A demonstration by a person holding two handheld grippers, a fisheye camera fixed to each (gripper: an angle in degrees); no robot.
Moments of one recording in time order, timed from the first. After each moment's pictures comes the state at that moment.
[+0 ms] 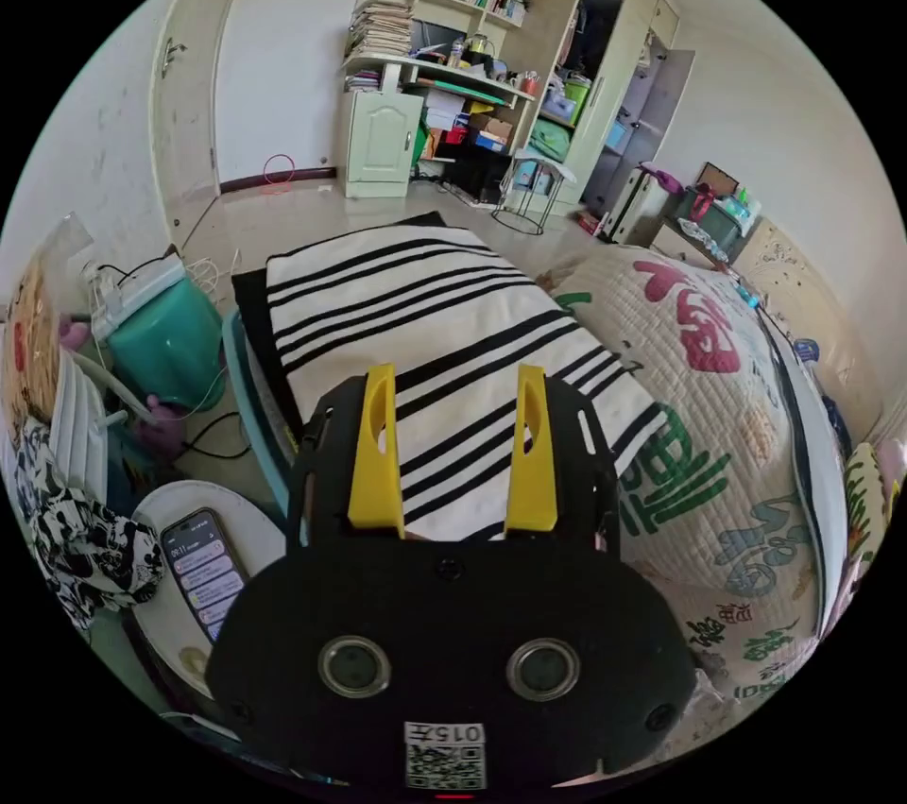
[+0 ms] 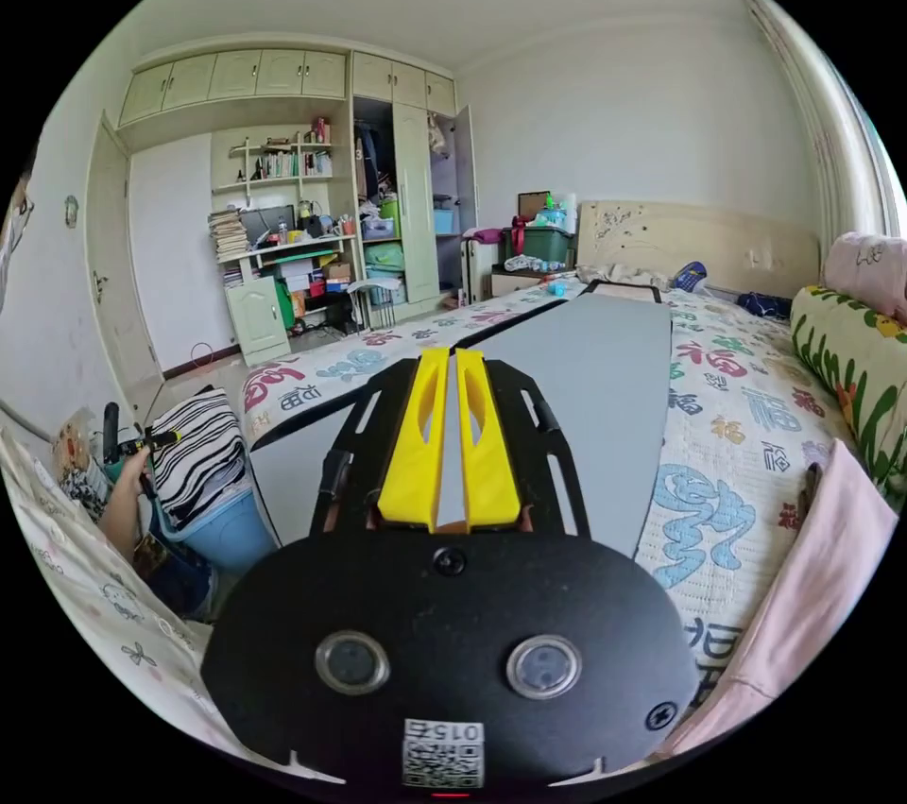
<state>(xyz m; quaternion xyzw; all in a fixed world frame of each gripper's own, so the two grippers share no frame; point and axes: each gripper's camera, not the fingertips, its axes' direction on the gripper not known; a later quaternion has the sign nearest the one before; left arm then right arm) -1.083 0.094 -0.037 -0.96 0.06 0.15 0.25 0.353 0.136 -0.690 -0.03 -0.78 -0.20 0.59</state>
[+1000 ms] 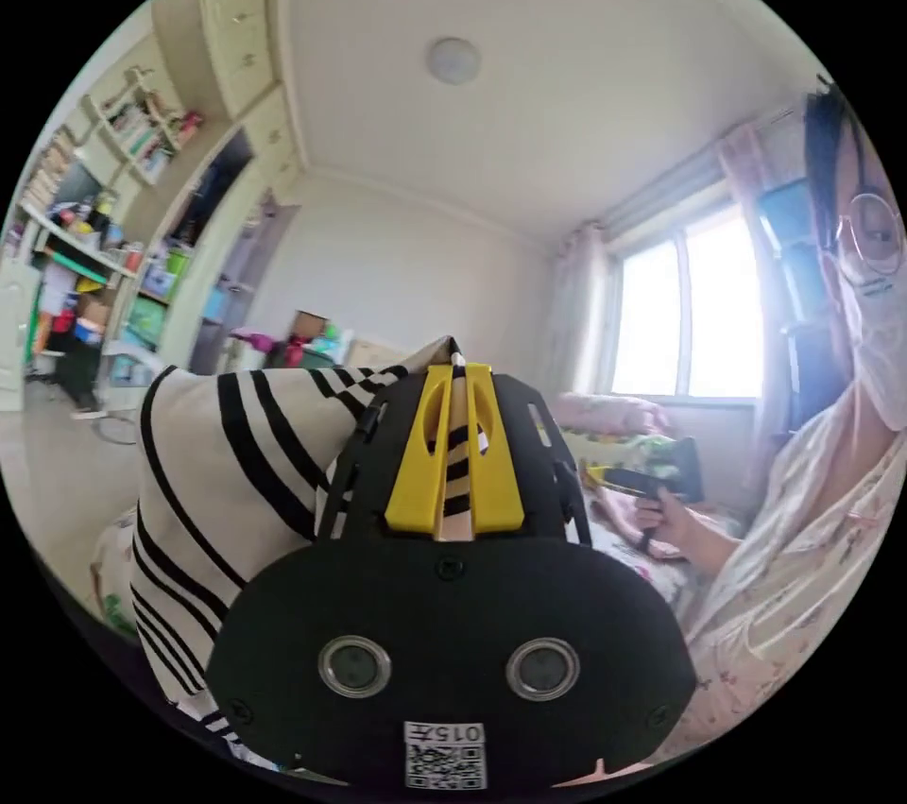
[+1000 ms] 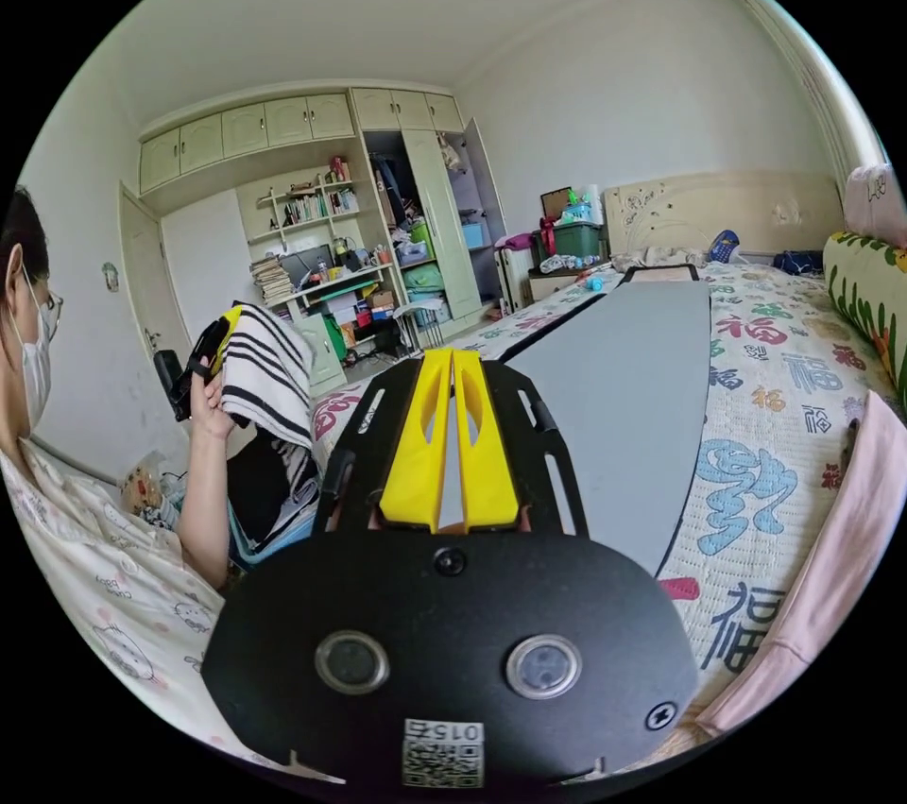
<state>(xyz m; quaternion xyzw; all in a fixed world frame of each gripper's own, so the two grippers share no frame) -0.852 -0.126 -0.038 -0.72 0.43 -0.43 0.34 0.360 0.296 -0.627 -0.08 -0.83 -0.13 0.54</state>
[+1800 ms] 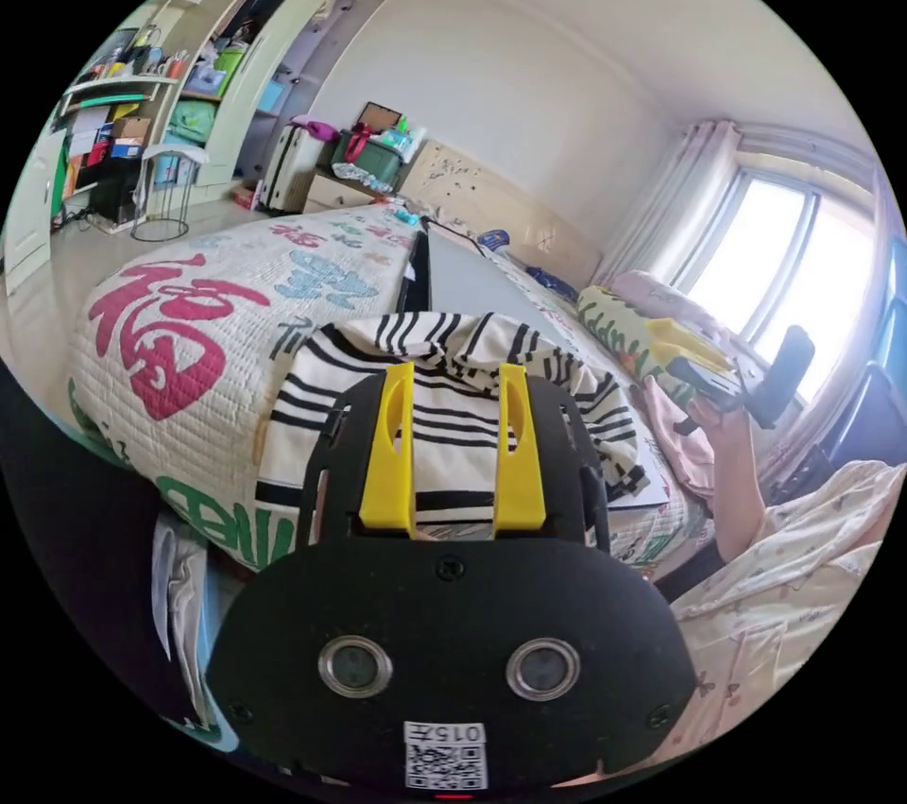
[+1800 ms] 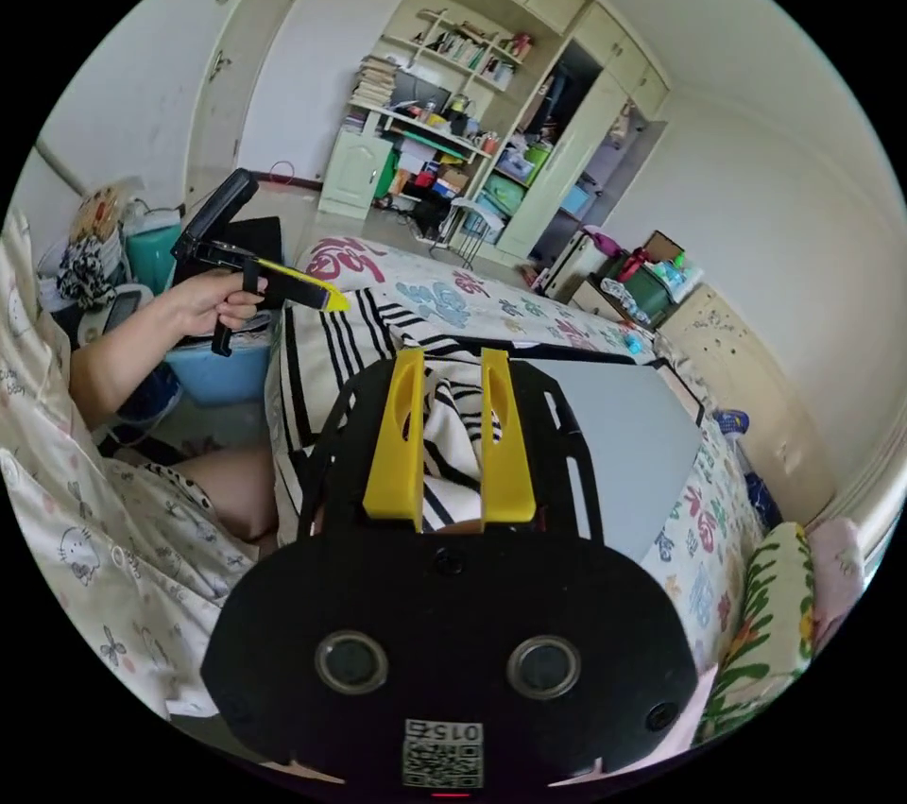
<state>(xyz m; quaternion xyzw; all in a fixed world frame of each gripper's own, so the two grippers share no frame) -0.811 -0.134 -0.270 -0.89 0.37 -0.24 0.10 0.191 0.521 -0.883 0.15 -0.74 -0.46 0.47</state>
